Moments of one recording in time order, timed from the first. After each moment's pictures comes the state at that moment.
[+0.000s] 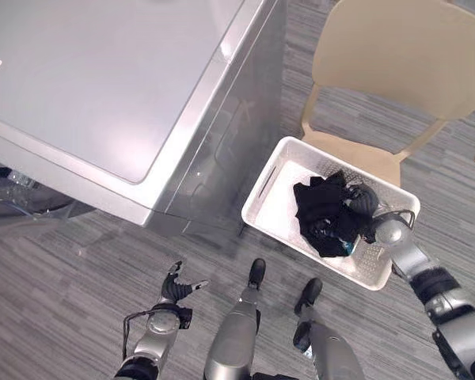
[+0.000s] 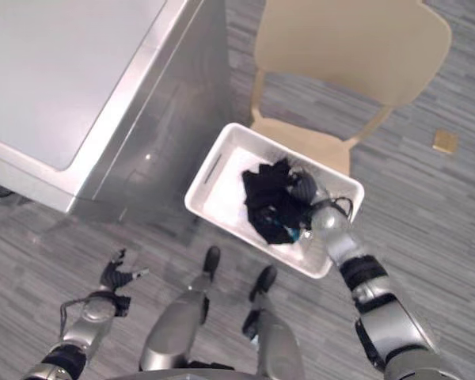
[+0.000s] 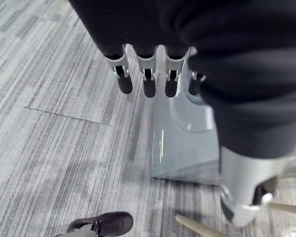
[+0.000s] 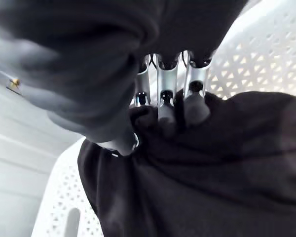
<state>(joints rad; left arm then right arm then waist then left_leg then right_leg) -0.07 0.35 -0.19 0.76 -0.12 -0.10 0.14 -0.50 -0.52 0.33 0.51 -0.06 -0.01 -0.15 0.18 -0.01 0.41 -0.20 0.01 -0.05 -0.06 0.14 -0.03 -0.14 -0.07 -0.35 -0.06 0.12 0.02</state>
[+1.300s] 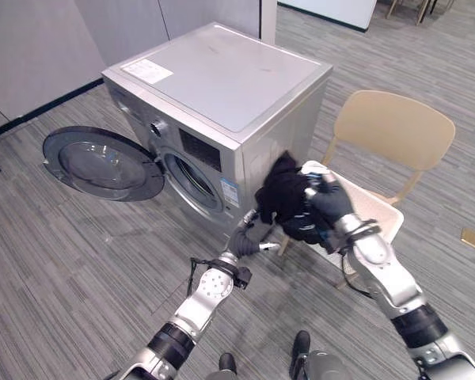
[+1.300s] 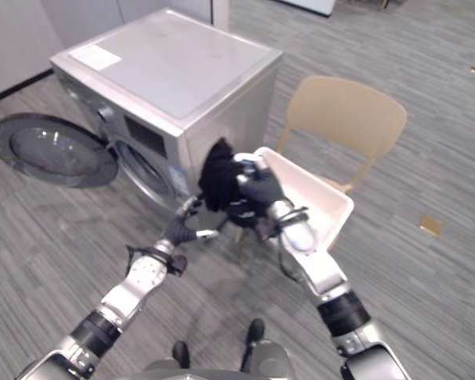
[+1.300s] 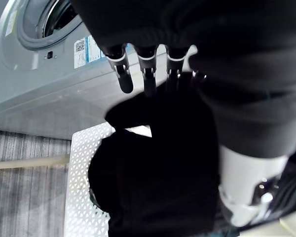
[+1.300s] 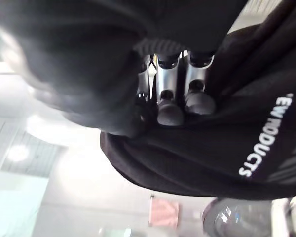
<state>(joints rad) -0.24 0.32 -0.54 0.25 -0.10 -0.08 0.06 -0.38 -0.36 0.41 -0.08 0.36 -0.08 -0.01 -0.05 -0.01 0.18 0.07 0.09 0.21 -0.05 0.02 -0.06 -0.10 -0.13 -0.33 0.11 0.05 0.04</state>
